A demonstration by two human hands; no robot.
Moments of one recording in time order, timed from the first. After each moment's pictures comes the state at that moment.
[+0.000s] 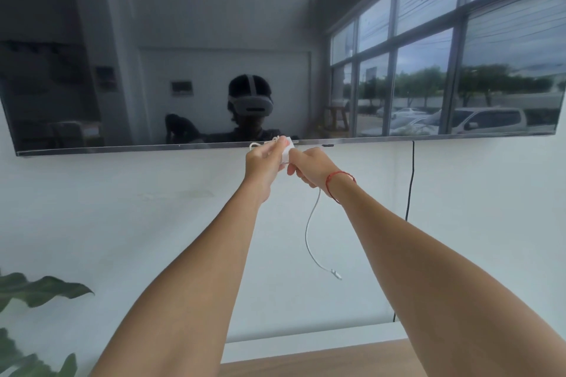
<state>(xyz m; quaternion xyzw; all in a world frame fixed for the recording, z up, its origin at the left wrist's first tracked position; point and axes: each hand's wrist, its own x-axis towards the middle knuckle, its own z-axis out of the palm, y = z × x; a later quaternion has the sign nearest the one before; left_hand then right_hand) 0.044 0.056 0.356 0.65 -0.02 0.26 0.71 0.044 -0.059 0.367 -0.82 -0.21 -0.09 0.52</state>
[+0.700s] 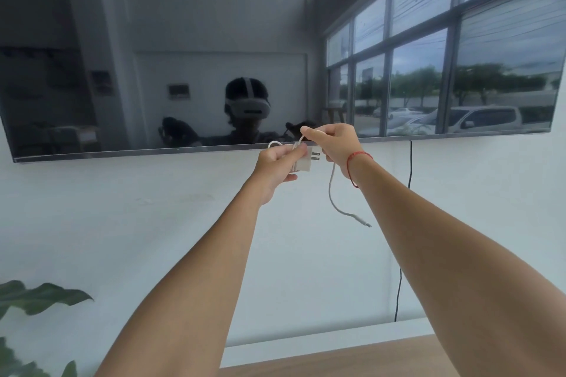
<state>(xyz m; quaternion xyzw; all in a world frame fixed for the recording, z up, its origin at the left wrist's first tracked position) 0.032 0.050 0.359 0.72 -0.12 0.17 0.66 0.044 -0.091 0.396 -0.75 -0.19 -0.21 0.60</state>
